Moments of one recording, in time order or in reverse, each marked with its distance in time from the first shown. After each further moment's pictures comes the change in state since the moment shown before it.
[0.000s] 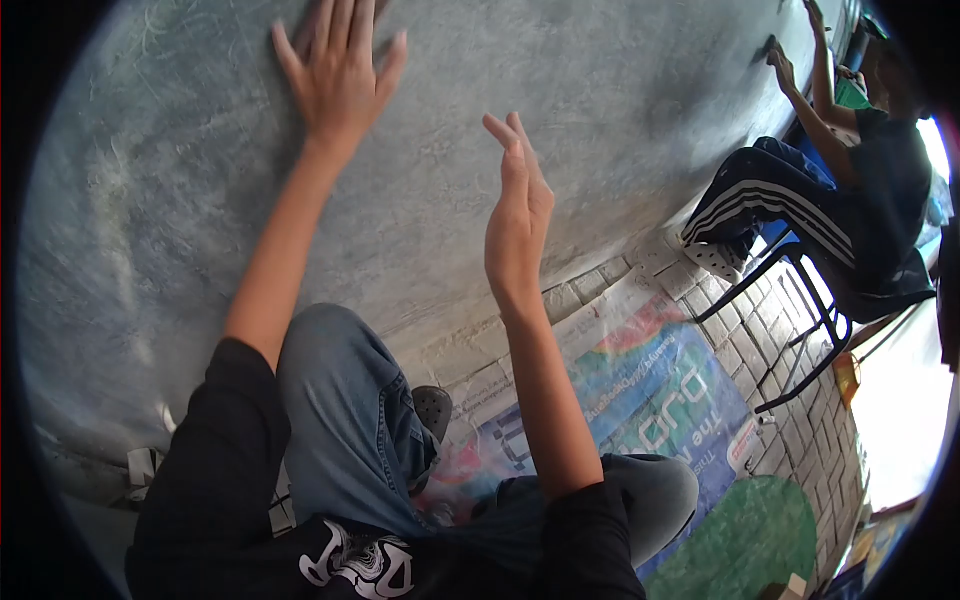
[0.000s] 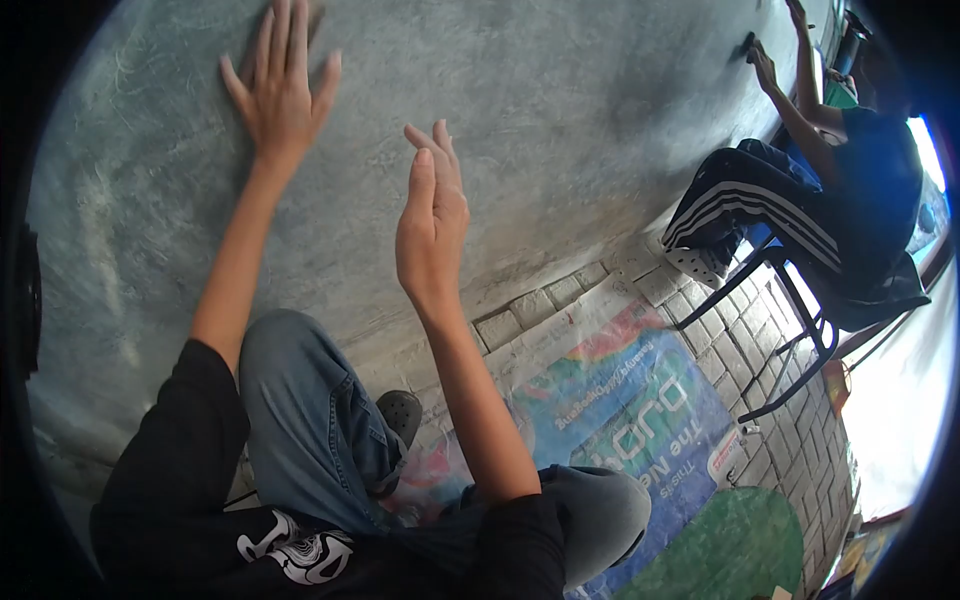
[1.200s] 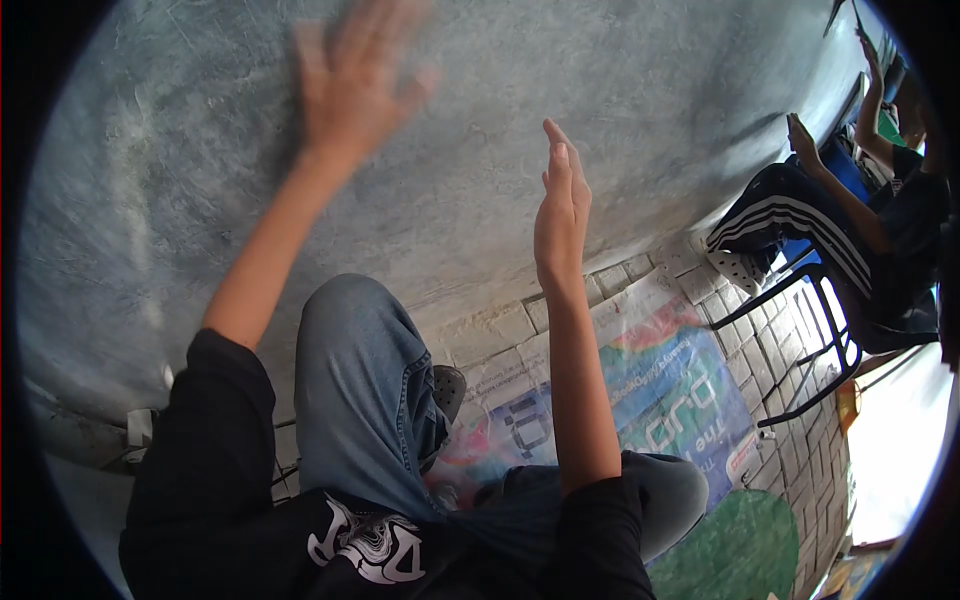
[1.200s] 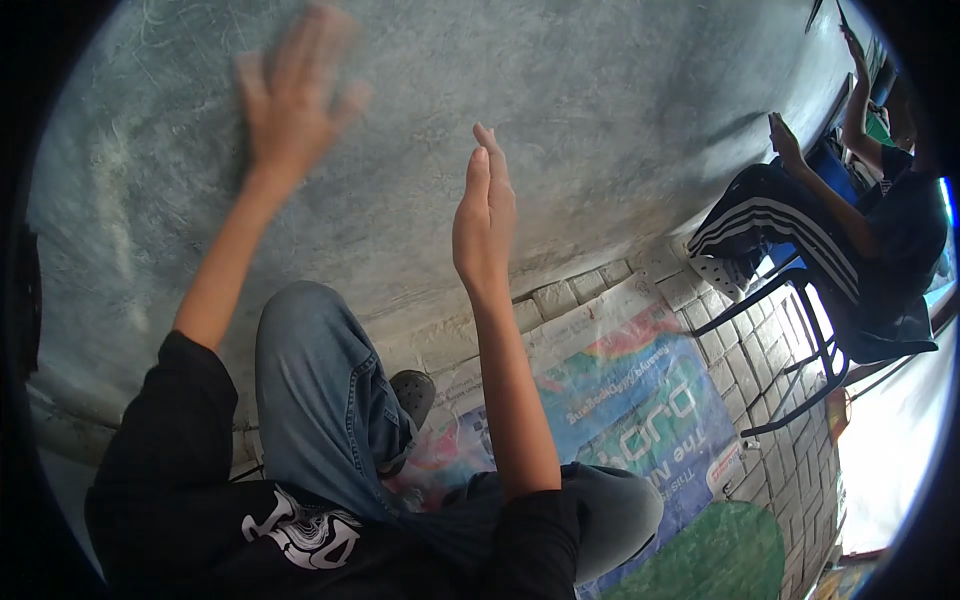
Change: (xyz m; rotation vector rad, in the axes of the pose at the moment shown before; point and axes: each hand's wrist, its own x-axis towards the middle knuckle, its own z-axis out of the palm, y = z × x) left_hand -0.034 -0.029 -0.042 -0.008 -0.289 0.117; right_hand -0.011 -0.001 -0.001 -0.031 -0.046 0.095
